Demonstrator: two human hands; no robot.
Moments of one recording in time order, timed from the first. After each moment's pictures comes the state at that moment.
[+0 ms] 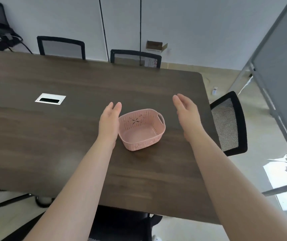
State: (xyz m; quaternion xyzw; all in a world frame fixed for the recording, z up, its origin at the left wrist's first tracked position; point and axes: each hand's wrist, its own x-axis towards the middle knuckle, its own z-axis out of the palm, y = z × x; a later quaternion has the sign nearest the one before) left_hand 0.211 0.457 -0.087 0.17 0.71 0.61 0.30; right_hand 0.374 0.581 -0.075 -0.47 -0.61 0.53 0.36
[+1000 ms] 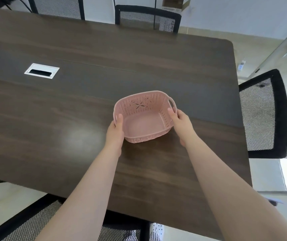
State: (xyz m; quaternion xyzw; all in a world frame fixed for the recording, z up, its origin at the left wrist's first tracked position) left_hand 0.197 0.506 -0.236 0.04 0.74 0.56 0.37; right_hand 0.339 0.647 -0.238 -0.49 -0.58 0.62 0.18
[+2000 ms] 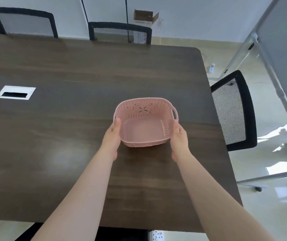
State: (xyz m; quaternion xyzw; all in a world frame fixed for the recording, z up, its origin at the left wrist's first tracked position) left_hand 0.195 0.537 -0.239 0.13 0.70 0.52 0.46; right_hand 0.373 0.622 -0.232 -0.58 -0.44 0.61 0.31
